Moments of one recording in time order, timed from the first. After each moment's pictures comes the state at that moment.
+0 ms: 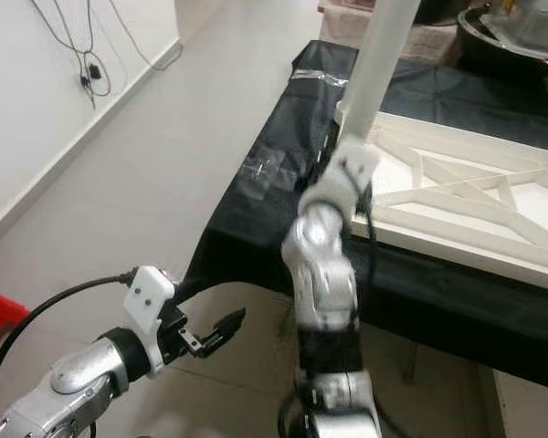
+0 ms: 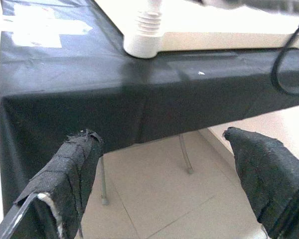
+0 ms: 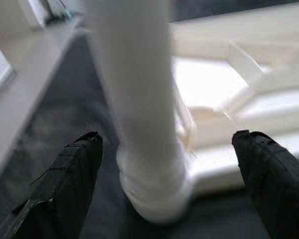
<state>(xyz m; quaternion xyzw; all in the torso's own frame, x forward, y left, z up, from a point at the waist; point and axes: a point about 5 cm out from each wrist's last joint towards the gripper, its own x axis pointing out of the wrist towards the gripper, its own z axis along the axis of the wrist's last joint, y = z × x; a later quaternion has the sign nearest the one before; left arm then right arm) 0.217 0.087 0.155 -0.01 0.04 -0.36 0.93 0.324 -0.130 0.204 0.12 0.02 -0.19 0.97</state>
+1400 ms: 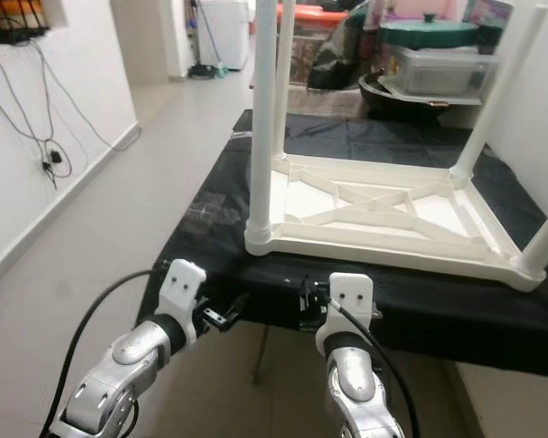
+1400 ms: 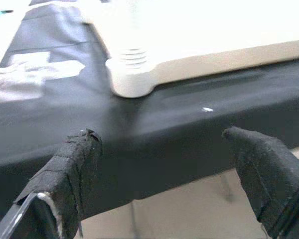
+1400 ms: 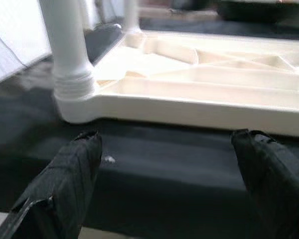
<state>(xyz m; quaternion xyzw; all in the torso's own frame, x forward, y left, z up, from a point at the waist) 0.273 0.086 0.118 0.02 0.06 -0.24 0.97 0.246 -0.144 0.118 0.00 0.05 -0.03 1.00</state>
